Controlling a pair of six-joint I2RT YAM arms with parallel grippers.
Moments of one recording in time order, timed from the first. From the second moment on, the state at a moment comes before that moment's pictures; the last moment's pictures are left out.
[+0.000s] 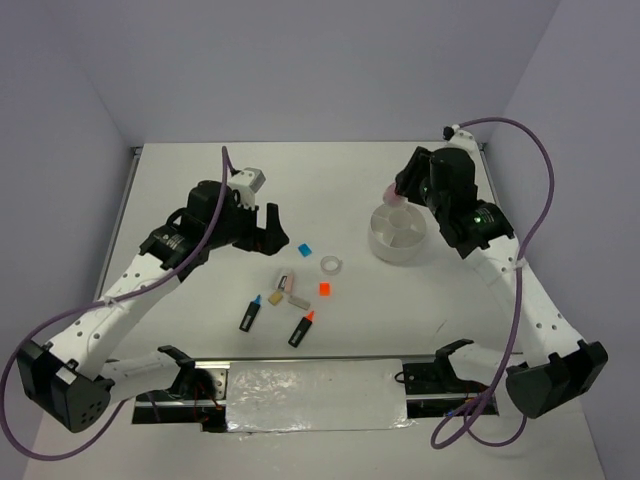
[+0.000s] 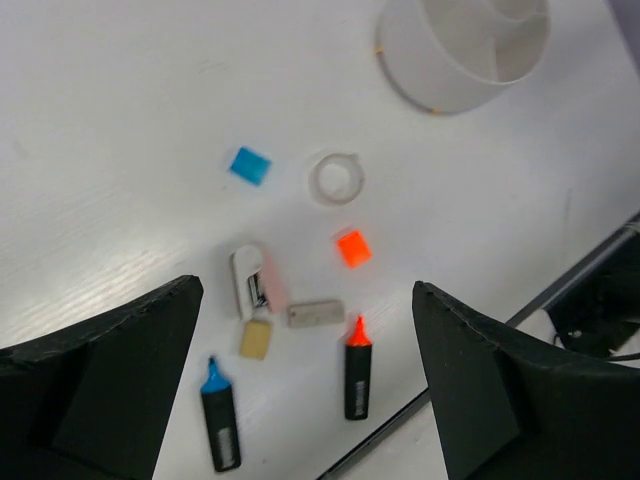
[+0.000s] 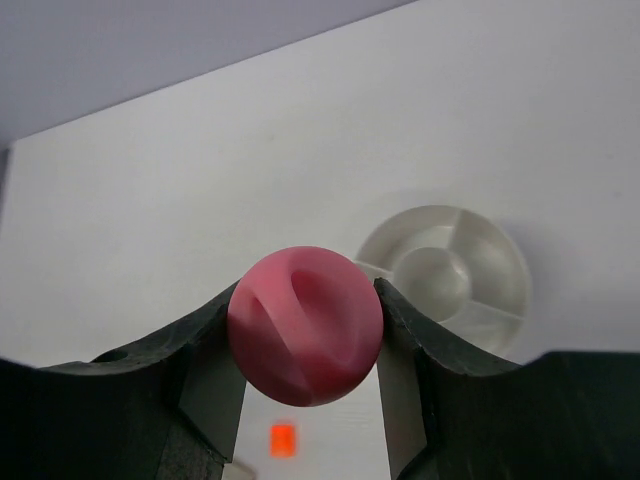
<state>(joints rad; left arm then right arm) -0.50 1.14 1.08 -0.48 0.22 -0.29 0.39 1.15 1.29 -0.52 0.24 0.53</state>
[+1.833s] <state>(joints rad) -0.50 0.96 0.93 -0.77 0.04 -0.32 0.54 1.20 1.28 -0.65 0.32 0.49</state>
